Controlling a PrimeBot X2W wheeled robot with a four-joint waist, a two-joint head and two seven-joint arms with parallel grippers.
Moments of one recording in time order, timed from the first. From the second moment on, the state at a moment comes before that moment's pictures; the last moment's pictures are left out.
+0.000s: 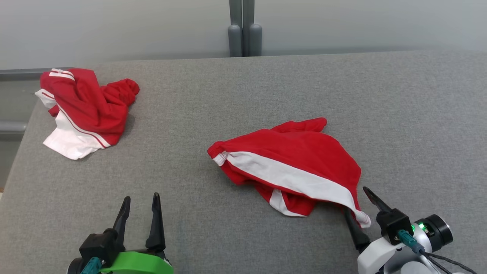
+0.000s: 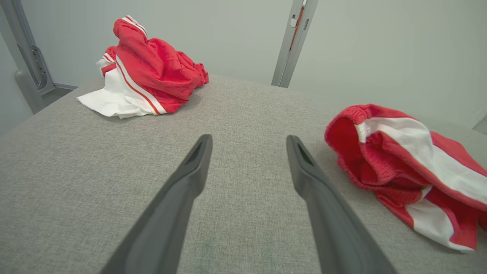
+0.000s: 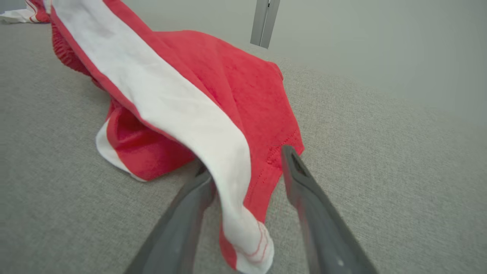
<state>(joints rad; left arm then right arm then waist) 0.02 0.05 -0.12 0.22 -0.31 -0.04 -0.26 -0.08 -0.18 0.20 0.37 -0.05 0.13 -0.26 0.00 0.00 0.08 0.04</state>
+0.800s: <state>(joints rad) 0.04 0.05 -0.11 0.20 -0.31 -0.04 -0.26 -0.03 -0.13 0.19 0.16 0.13 0.13 -0.26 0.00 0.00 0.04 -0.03</state>
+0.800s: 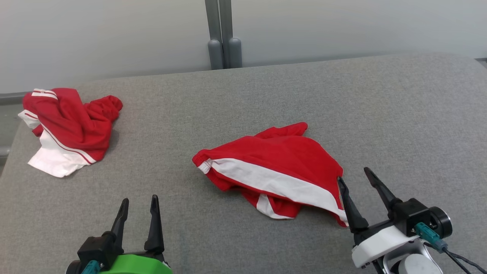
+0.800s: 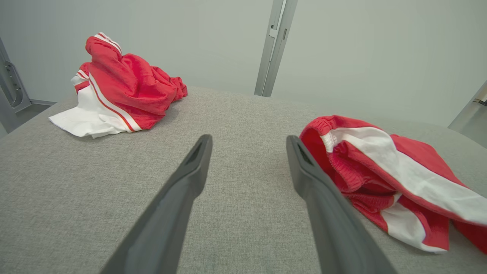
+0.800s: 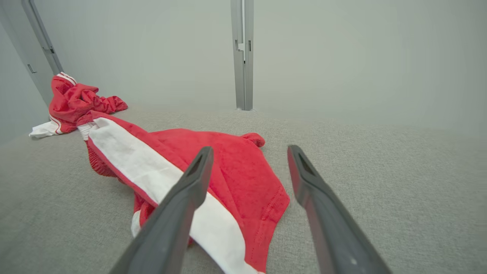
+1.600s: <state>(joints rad) 0.05 0.05 -0.12 0.18 -0.30 -0.03 -0.26 -0.07 -0.05 0.03 0.20 0.07 0.13 -0.26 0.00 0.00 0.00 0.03</state>
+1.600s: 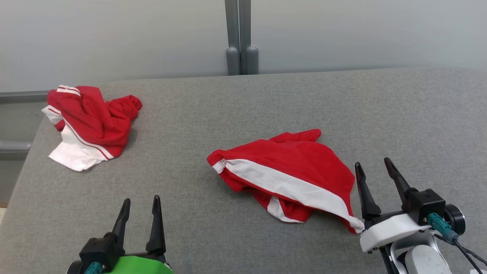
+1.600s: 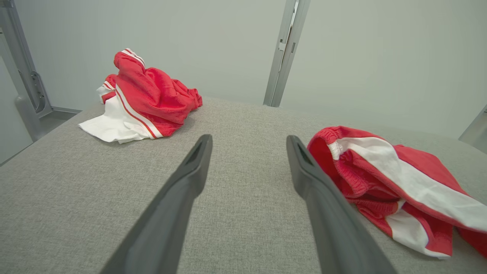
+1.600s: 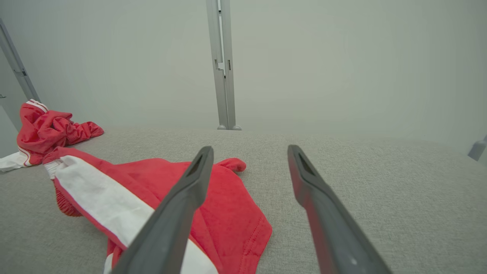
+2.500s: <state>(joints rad) -0.18 0.05 -0.30 0.41 -0.43 -0.05 -0.26 -0.12 -0.05 0.05 0.20 0.08 0.13 -0.26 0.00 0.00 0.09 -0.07</state>
